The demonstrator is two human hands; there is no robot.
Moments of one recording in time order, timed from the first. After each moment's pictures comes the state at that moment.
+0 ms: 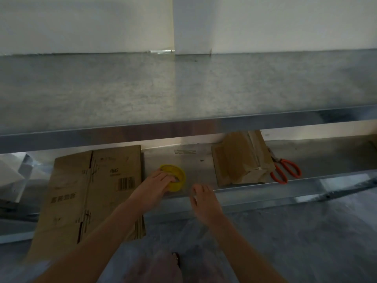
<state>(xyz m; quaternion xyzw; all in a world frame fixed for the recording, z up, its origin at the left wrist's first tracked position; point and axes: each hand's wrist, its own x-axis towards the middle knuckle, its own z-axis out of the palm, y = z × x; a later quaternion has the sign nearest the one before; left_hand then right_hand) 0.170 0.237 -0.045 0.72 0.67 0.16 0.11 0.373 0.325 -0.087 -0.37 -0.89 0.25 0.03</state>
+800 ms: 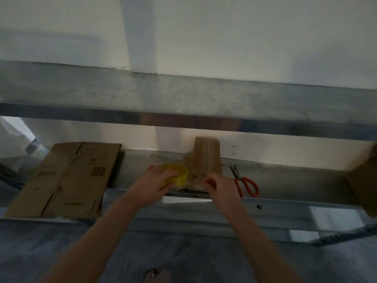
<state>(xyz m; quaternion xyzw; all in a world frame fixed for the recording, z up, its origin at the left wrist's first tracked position) 0.347 0.287 0.061 0.62 0.76 0.18 0.08 0.540 0.439 0.055 -0.35 -0.87 0.33 0.13</state>
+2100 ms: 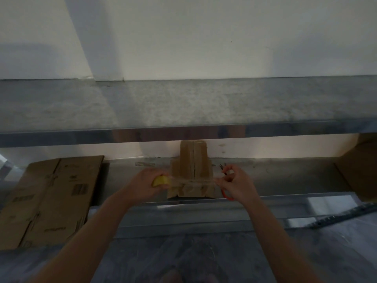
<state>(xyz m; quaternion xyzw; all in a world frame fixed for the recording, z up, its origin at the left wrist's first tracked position) 0.328 0.343 0.066 0.59 0.75 0.20 0.22 0.573 0.514 0.057 -0.47 -0.73 0.48 0.11</state>
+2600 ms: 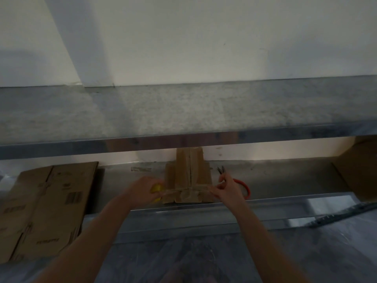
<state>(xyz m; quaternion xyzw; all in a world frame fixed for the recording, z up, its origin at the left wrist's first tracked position) 0.313 0.361 0.032 0.57 0.77 0.12 0.25 0.560 0.517 0.008 -0.50 -0.66 0.54 0.13</state>
